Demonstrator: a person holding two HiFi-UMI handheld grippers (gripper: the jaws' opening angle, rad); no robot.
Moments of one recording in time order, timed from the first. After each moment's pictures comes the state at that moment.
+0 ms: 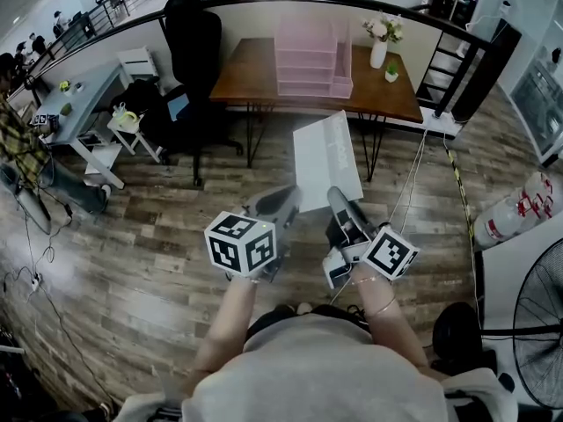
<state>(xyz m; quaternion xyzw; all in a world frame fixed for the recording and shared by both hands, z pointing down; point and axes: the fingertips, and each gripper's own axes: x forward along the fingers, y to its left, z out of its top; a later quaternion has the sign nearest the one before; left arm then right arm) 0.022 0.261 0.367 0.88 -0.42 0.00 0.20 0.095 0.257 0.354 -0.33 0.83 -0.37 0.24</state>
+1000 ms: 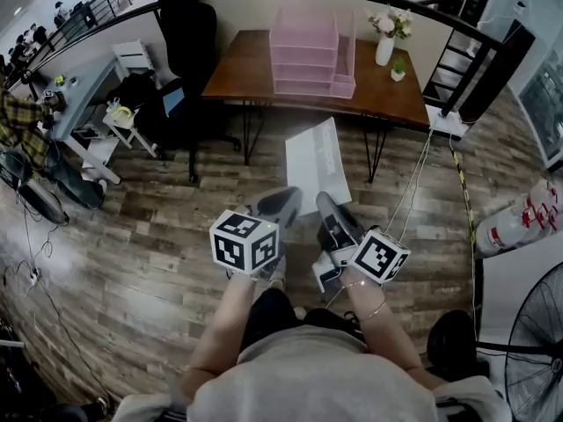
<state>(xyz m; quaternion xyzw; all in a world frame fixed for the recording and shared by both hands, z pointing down) 0.044 0.188 0.410 0.88 -0.44 0.04 0.20 0.095 0.192 0.395 -0.33 0.83 -0.39 0.20</state>
